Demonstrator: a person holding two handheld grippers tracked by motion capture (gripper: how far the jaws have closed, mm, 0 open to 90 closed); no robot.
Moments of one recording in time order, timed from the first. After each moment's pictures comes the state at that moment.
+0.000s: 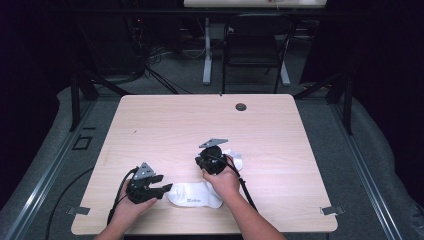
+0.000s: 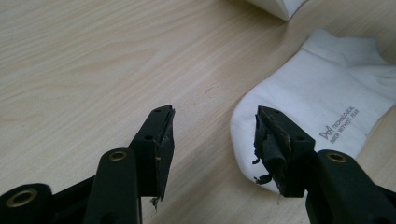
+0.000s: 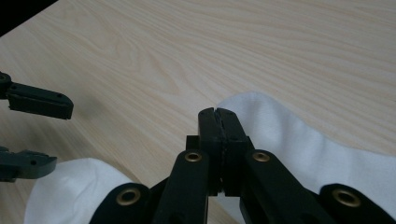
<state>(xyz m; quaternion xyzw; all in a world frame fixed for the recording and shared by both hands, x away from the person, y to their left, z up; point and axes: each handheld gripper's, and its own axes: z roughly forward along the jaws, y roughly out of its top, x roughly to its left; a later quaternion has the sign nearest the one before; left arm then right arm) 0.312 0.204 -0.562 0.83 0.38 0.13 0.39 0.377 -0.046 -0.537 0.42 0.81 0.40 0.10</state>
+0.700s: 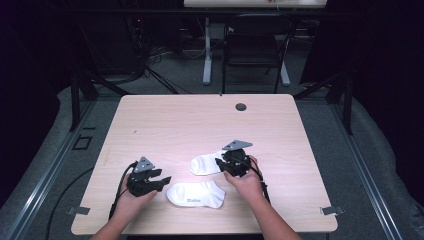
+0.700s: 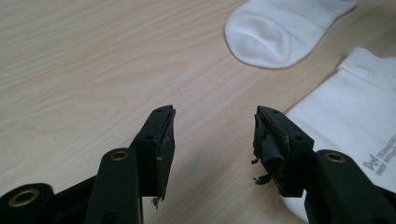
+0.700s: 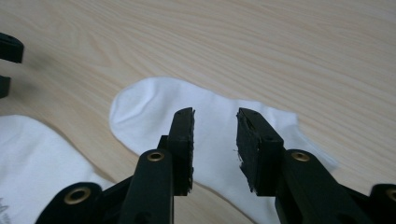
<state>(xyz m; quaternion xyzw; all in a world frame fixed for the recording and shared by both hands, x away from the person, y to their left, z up) 0.333 0.206 -0.563 0.82 0.40 0.15 0.39 0.366 -0.113 -0.536 0.42 0.80 0.38 0.17</state>
